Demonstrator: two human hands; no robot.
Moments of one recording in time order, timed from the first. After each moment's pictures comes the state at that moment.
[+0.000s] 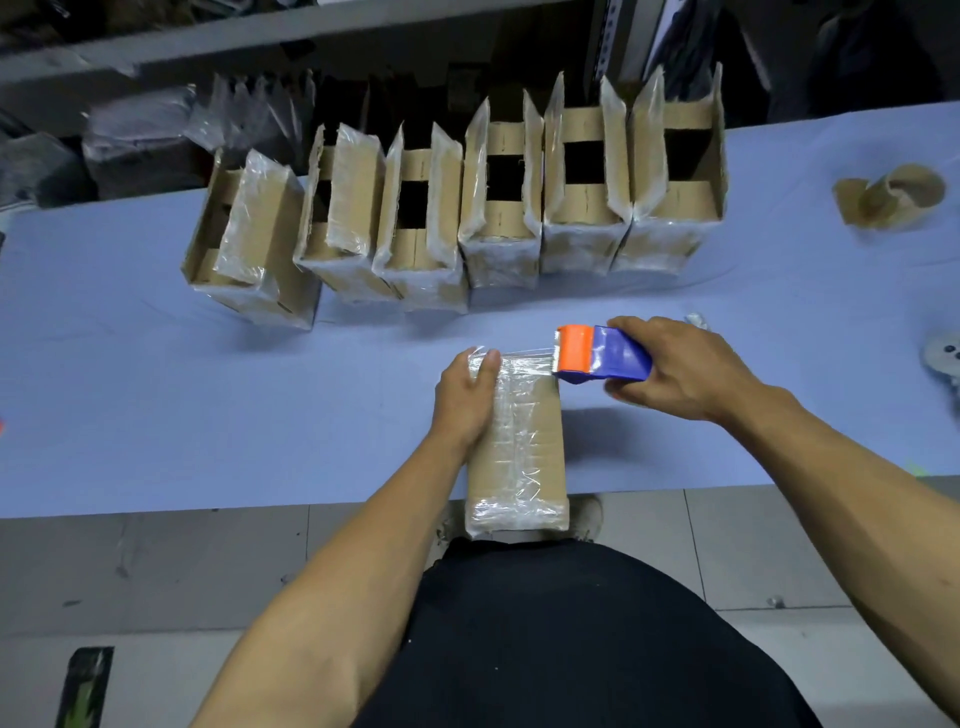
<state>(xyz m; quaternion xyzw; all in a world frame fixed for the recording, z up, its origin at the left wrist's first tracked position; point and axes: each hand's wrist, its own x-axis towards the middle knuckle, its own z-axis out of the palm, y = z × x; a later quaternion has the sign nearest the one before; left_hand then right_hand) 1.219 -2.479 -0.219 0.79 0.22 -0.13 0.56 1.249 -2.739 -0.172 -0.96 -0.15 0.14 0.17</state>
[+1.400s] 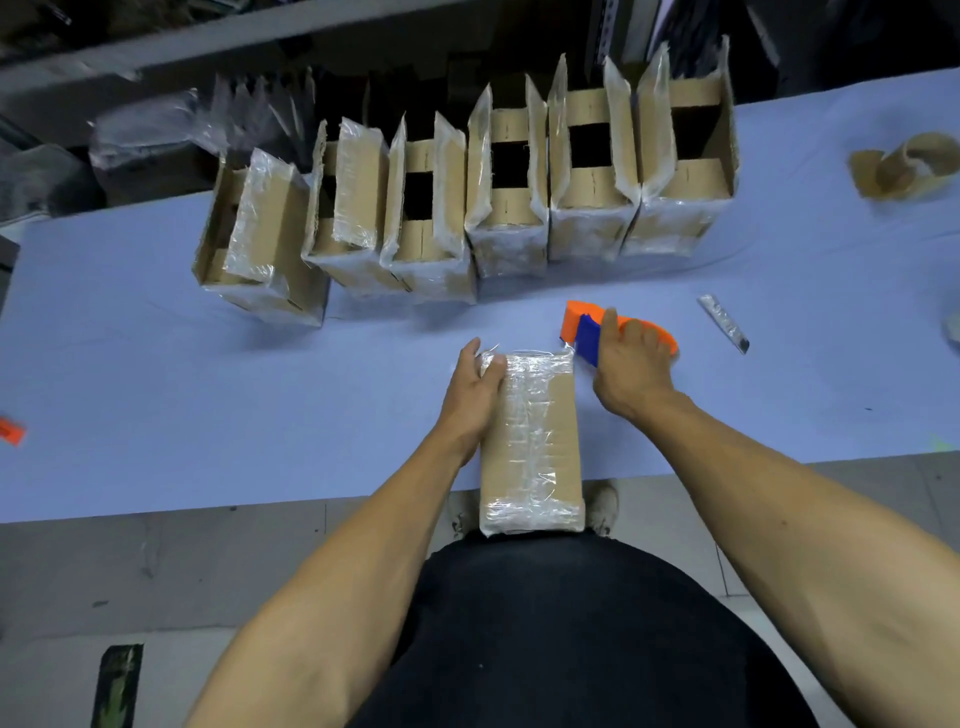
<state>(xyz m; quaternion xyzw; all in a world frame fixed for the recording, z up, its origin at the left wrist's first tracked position) 1.211 -2.468 -0.217 0.75 0.22 -0.21 0.59 1.238 -2.666 -0.214 -0.98 0.01 0.21 0.05</state>
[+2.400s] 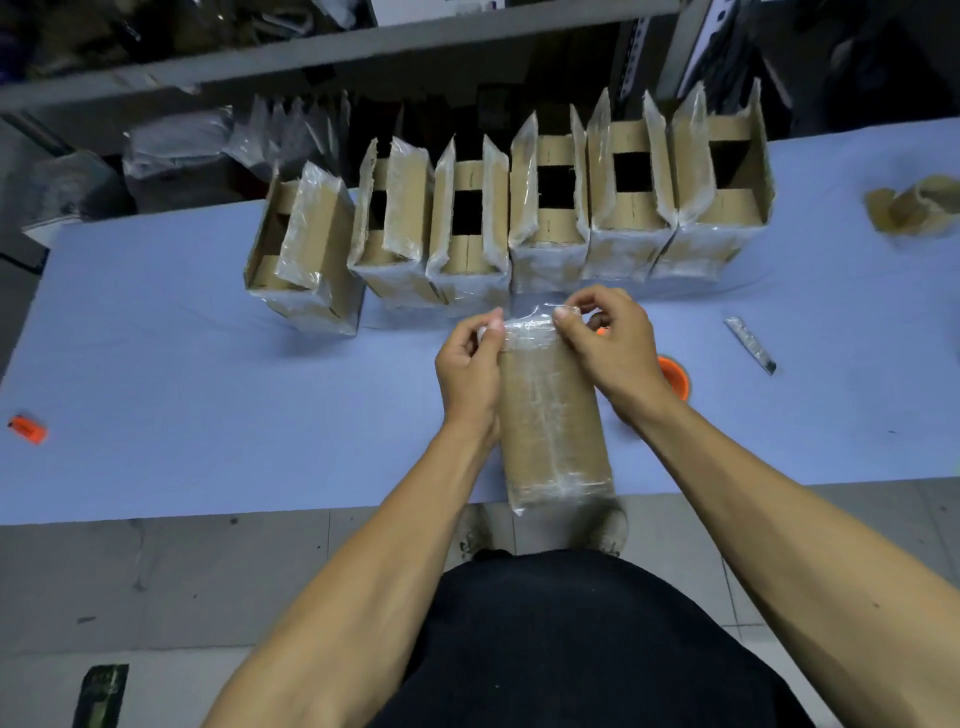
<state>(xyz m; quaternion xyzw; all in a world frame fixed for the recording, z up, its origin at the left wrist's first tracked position) 1.223 -2.442 -0.170 0.60 0.26 0.04 0.75 1.241 -2.585 -0.151 -0.84 0.07 -0.02 0.54</state>
